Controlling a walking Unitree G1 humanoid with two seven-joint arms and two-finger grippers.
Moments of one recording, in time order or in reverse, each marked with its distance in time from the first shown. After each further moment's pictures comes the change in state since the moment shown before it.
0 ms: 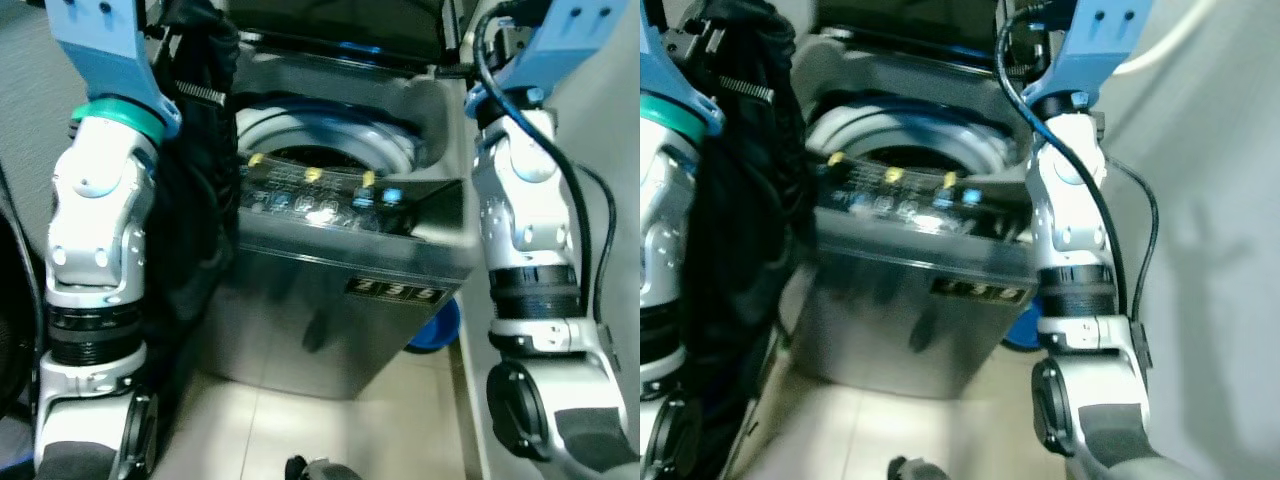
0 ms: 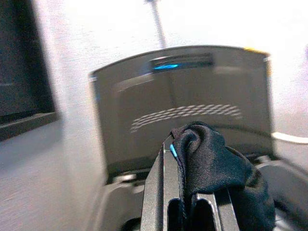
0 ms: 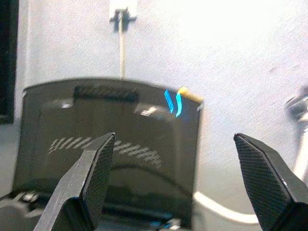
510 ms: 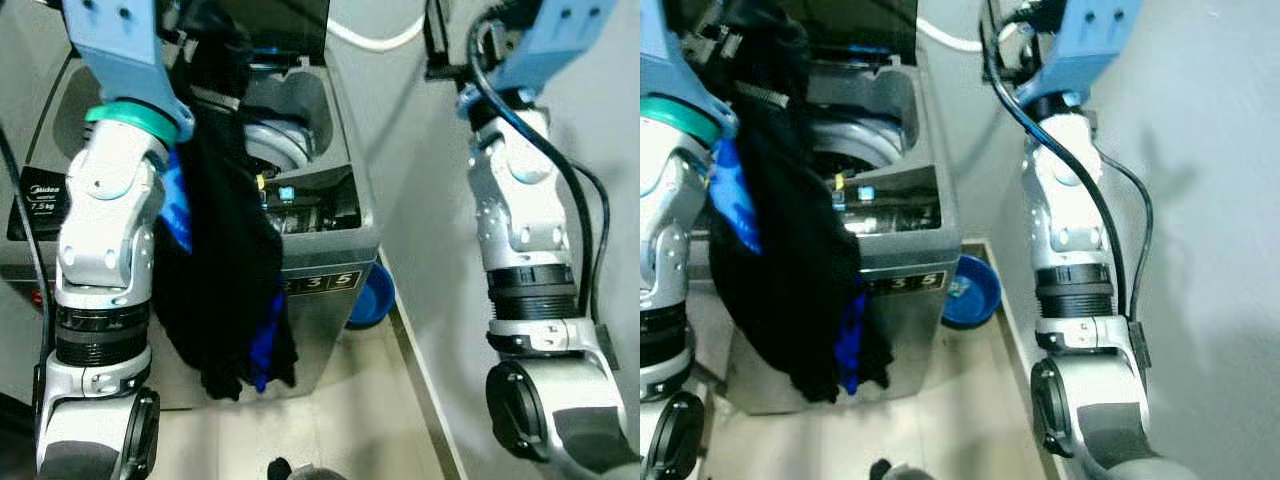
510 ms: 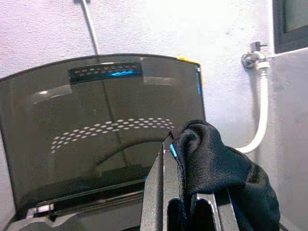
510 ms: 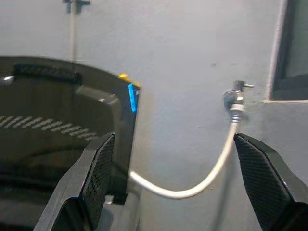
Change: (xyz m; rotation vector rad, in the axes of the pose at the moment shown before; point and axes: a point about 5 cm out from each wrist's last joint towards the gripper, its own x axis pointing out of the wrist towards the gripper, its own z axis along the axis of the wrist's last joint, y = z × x) left arm 0.000 0.001 0.002 0.008 -0.017 0.035; right arm -0.004 0.012 -0.007 -0.013 0.026 0.103
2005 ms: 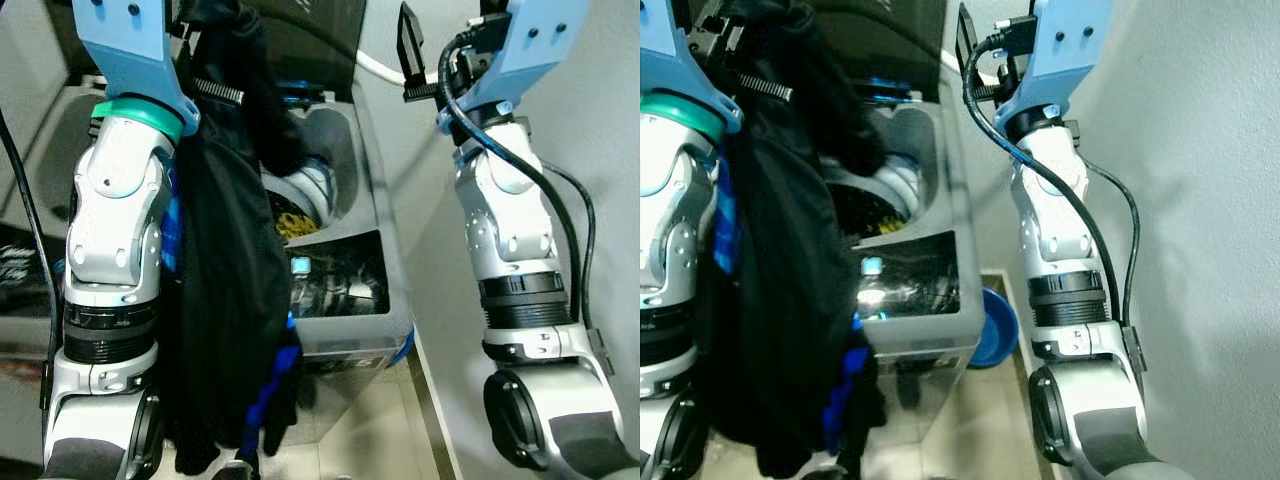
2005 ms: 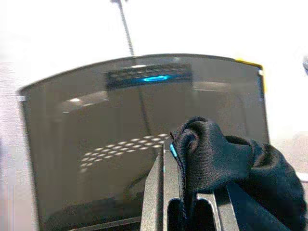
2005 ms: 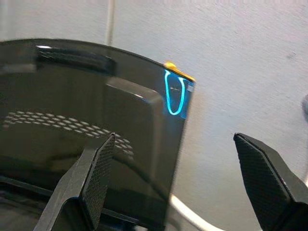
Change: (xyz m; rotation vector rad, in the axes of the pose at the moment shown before) left arm 0.003 -0.004 0.004 0.012 -0.029 0.013; right arm -0.006 0.007 -0.008 0.000 0.024 0.037
